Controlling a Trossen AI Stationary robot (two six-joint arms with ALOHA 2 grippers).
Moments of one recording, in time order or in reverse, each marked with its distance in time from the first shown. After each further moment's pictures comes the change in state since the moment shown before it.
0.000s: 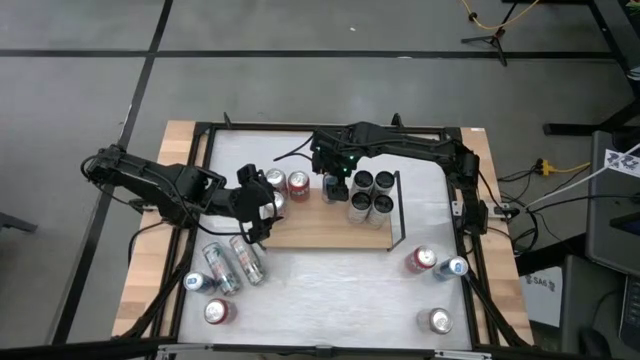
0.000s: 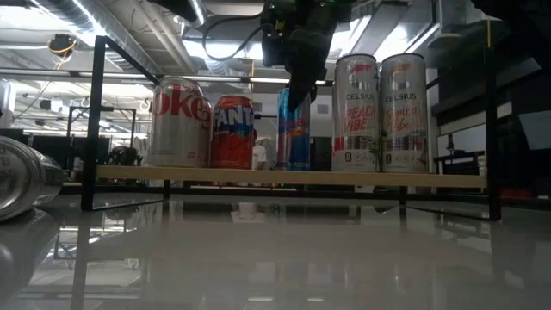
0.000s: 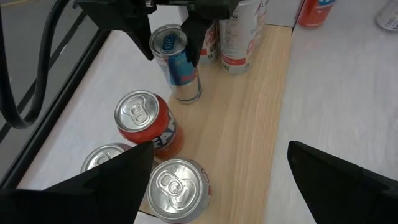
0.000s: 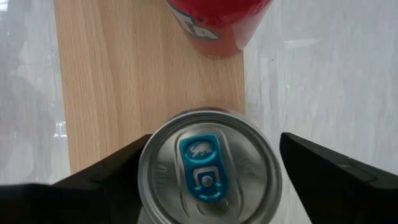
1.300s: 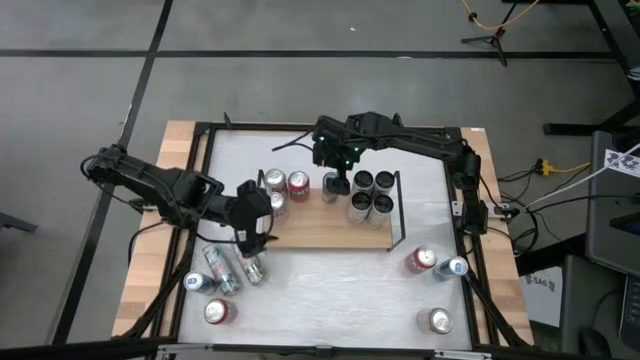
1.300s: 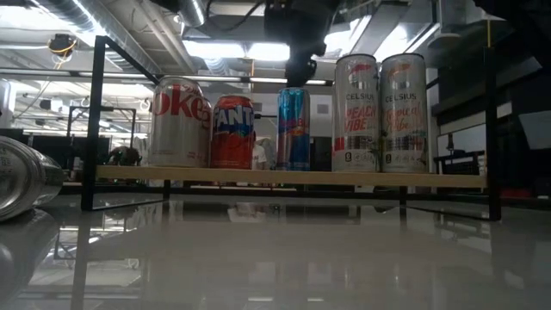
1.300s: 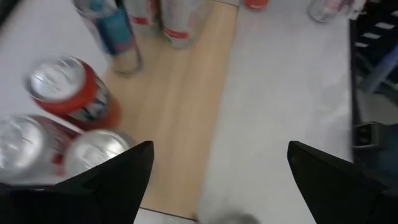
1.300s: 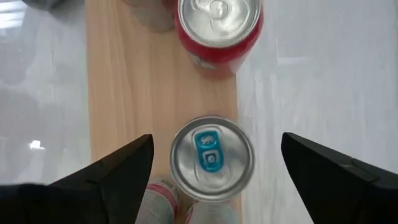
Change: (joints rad) left arm -0.058 0.000 0.000 0.000 0.198 -0.145; right arm 0.000 -0.009 0.155 -0.097 0.001 0.000
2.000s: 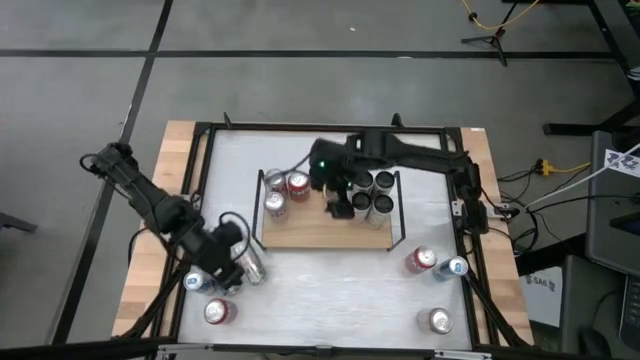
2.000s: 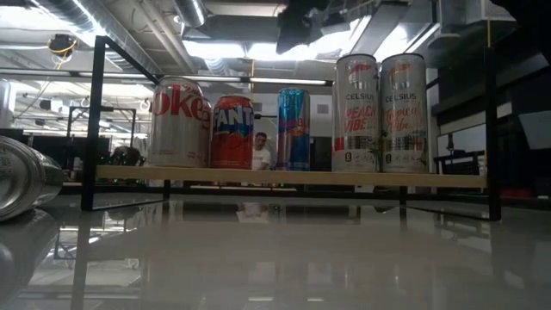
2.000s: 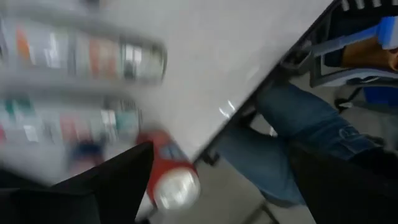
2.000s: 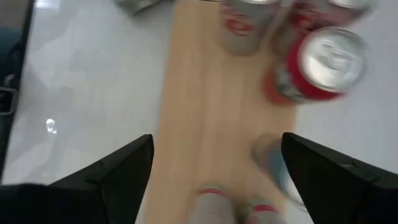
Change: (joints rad) left arm -0.304 0.000 0.000 -0.158 0.316 -0.999; right arm 0.185 -0.001 0.149 -0.084 0.003 0.007
